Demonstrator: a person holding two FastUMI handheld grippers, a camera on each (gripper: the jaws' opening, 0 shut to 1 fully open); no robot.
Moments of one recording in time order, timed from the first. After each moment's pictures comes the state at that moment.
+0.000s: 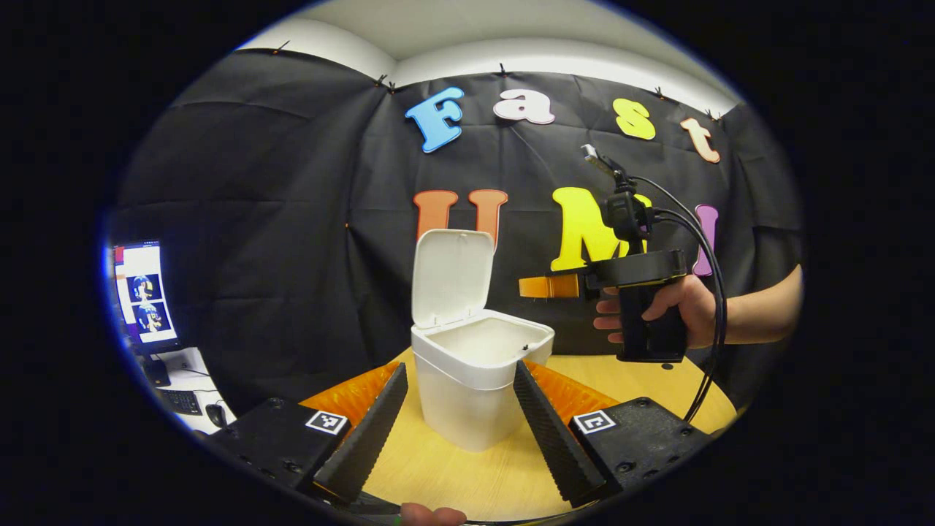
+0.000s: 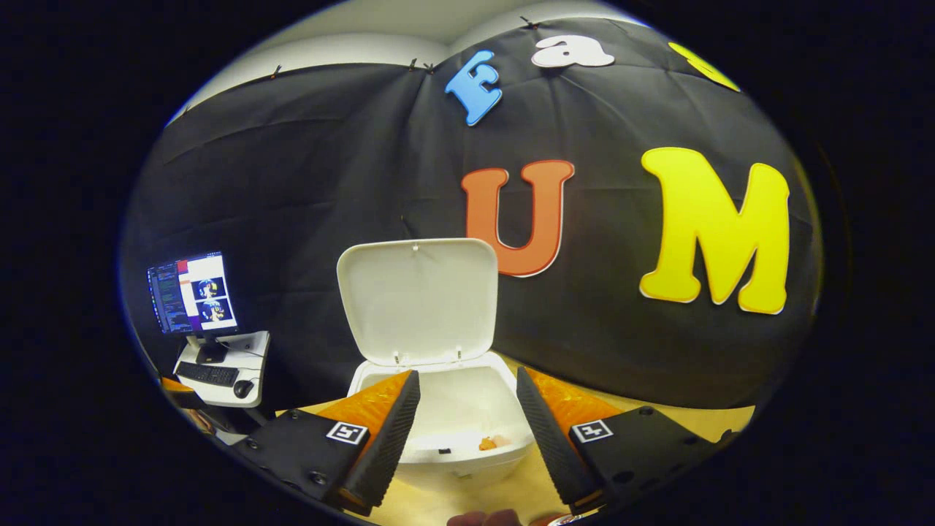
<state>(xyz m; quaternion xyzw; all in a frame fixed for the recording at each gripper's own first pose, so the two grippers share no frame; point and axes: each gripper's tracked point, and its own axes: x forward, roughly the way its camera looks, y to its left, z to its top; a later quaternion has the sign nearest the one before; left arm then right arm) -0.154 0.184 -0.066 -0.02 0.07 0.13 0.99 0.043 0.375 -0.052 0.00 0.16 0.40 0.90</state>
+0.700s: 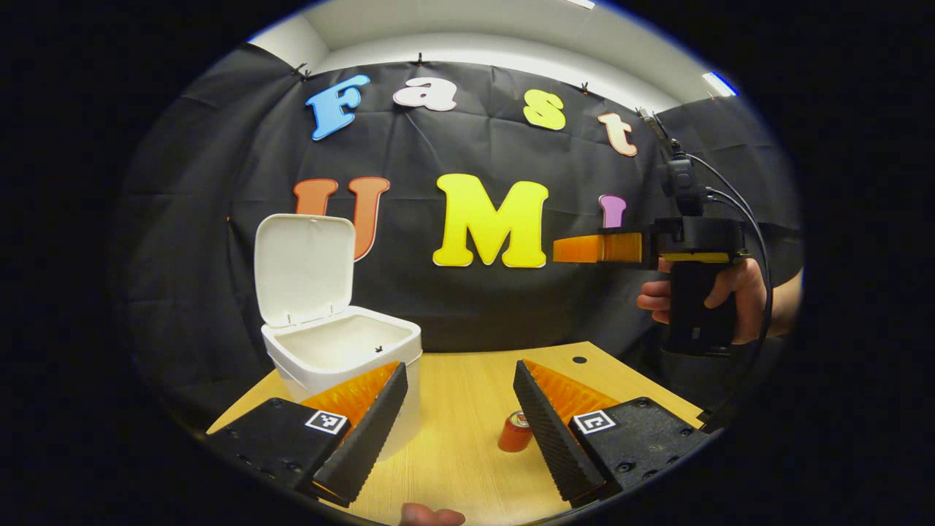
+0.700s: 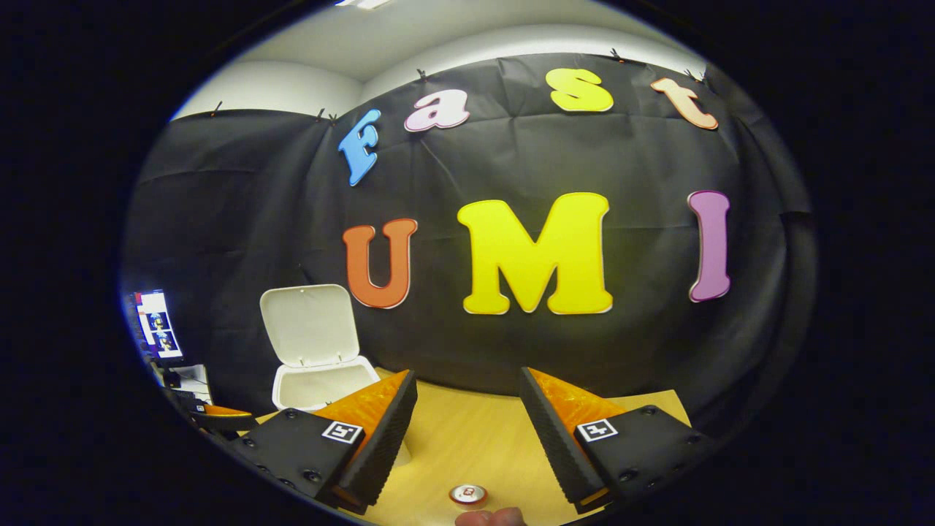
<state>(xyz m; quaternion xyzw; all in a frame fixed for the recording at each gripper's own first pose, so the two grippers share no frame) -0.092 0.049 -0.093 -0.02 0.08 -0.06 0.99 0.030 0.122 -0.016 0.04 0.11 0.20 0.97</state>
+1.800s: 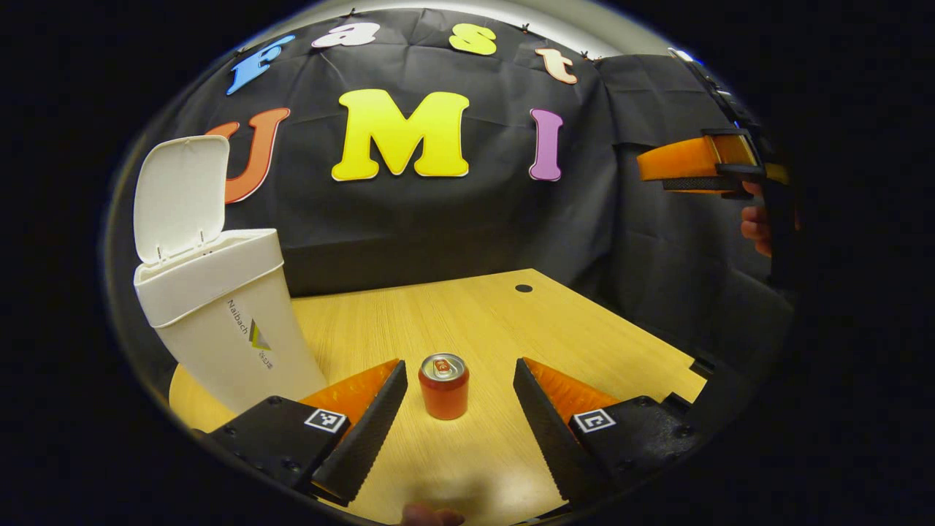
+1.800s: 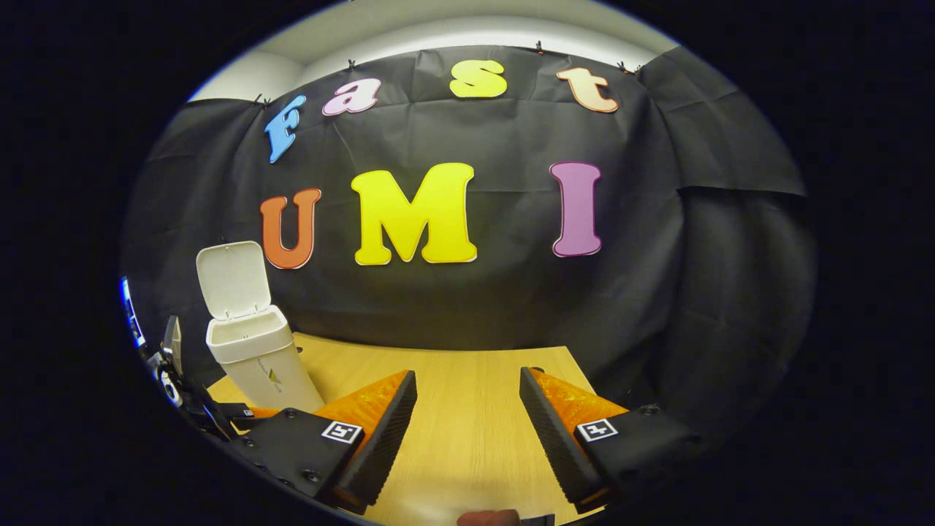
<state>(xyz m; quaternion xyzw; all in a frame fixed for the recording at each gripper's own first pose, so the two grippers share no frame) -0.062 -0.060 -0.235 0.02 0.19 -0.18 0.96 -0.038 -0.049 -0.074 0.01 0.16 0.05 0.99</state>
